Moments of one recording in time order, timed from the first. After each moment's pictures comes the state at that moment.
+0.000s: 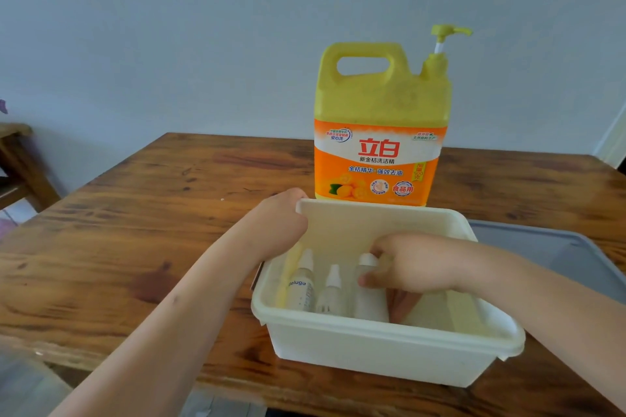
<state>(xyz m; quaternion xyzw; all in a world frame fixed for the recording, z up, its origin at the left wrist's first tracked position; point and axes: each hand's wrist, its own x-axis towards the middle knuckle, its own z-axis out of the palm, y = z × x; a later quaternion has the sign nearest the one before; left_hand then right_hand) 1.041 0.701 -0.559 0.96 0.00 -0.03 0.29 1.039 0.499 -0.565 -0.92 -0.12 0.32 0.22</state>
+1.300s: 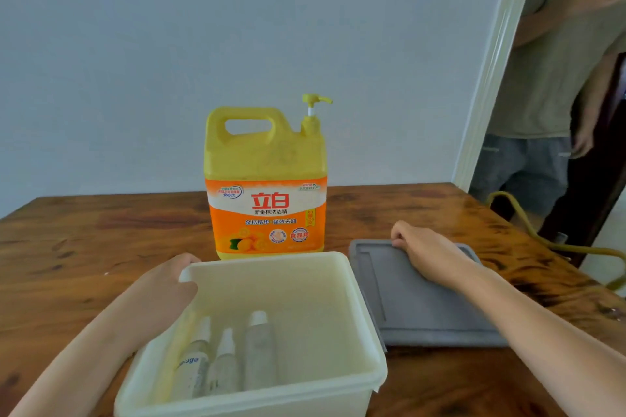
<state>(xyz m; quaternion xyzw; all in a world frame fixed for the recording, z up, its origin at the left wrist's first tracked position) 1.050 0.713 -0.574 0.95 0.01 -0.03 0.30 1.119 0.287 -0.615 -0.98 -0.09 -0.11 0.12</state>
